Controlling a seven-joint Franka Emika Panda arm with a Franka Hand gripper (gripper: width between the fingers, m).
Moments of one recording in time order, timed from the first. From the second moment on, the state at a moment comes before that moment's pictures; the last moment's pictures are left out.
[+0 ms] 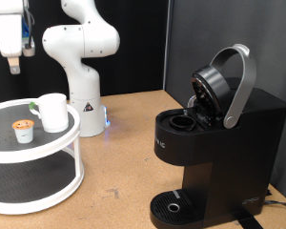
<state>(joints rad) -0.05 -0.58 -0.45 -2.45 -0.25 1.93 -1.14</state>
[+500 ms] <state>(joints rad) -0.05 -0.54 -0.48 -2.54 -0.25 2.06 -1.15</state>
